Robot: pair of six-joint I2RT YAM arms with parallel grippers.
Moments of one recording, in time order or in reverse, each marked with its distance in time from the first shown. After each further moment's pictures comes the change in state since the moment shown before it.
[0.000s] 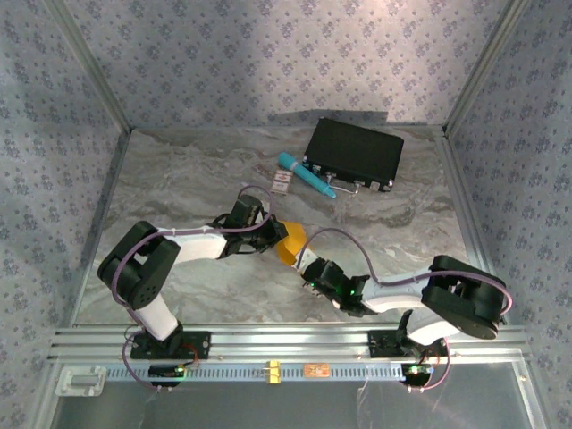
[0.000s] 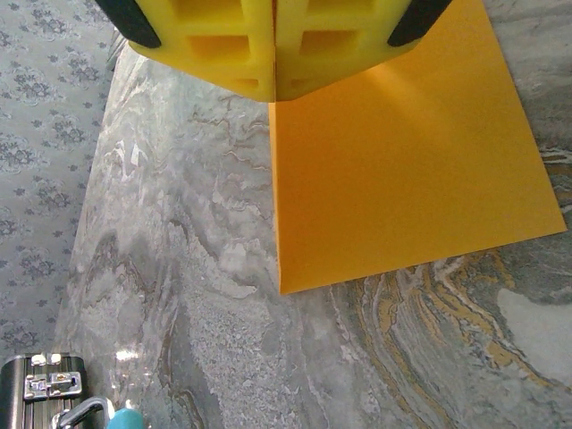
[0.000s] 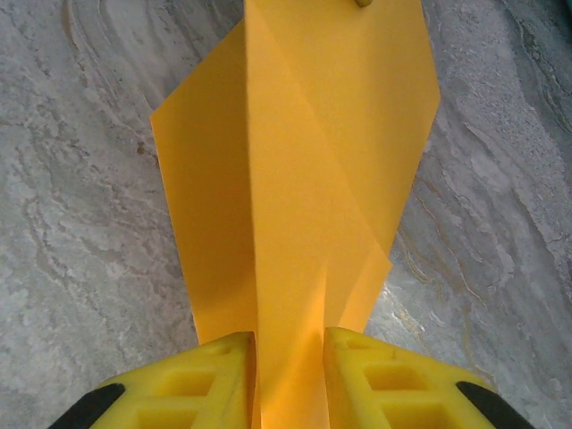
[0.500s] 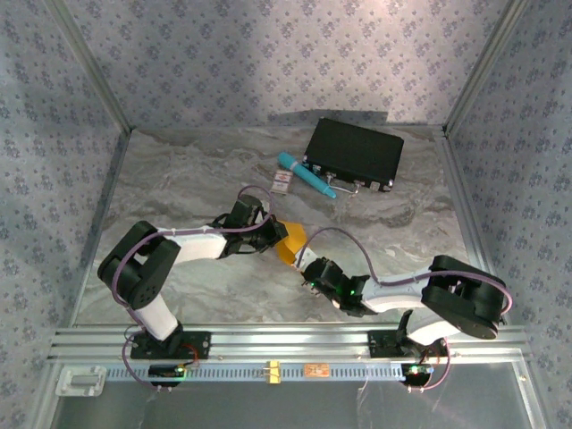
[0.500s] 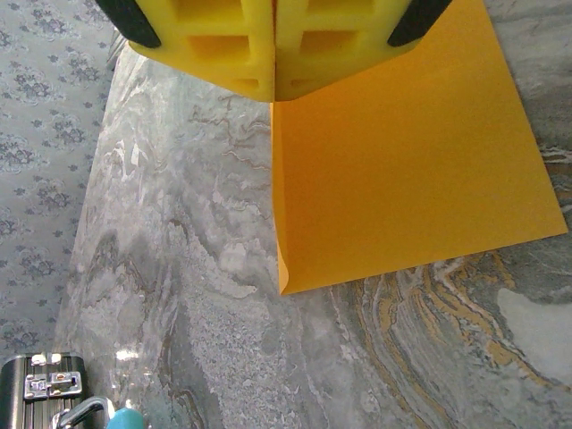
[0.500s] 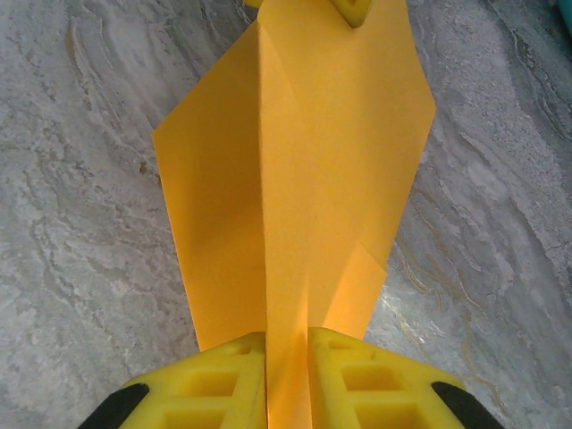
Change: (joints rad) left arm 0.000 0.000 0.000 0.000 0.000 0.000; right arm 0.000 0.000 0.000 0.019 0.000 0.011
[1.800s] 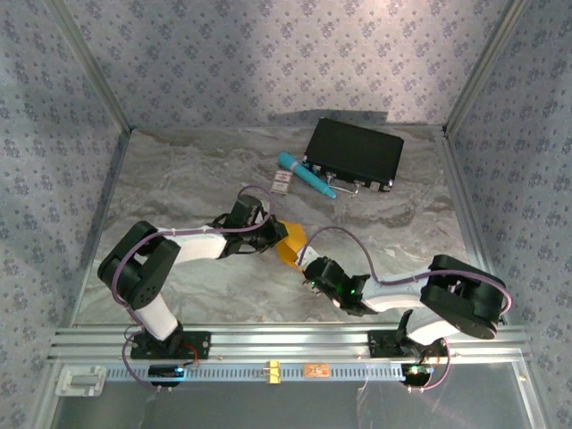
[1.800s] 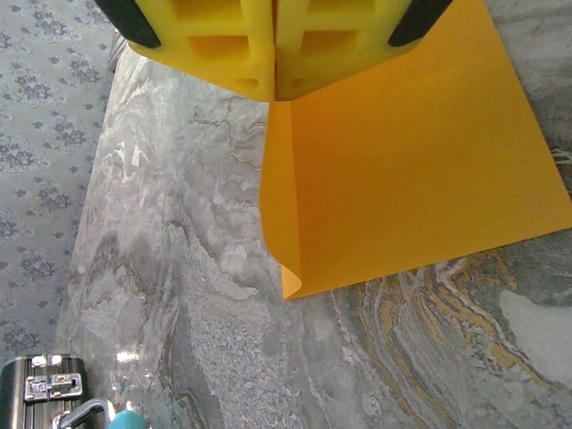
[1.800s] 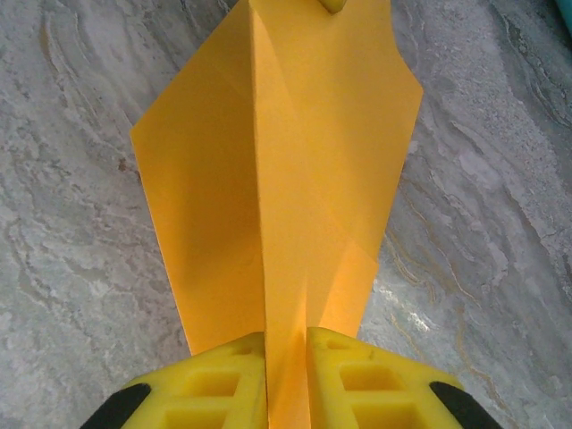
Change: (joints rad) left arm 0.000 0.000 0.000 0.000 0.005 0.000; right arm -0.017 0.006 -0.004 0.003 0.000 0.019
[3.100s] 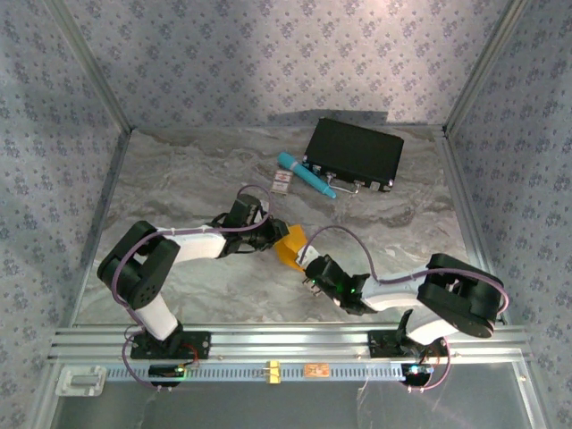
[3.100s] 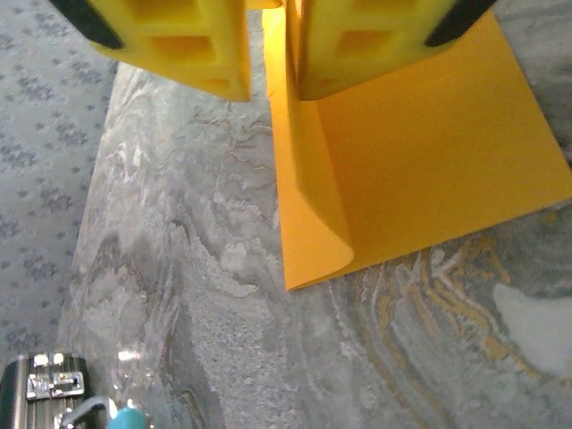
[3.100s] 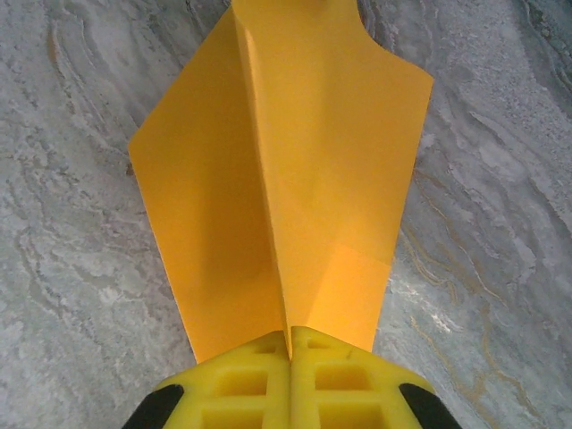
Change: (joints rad) left arm 0.013 -0.003 0.000 -0.004 0.010 0.010; right arm -0.023 0.015 -0.004 0.026 -0.053 0.040
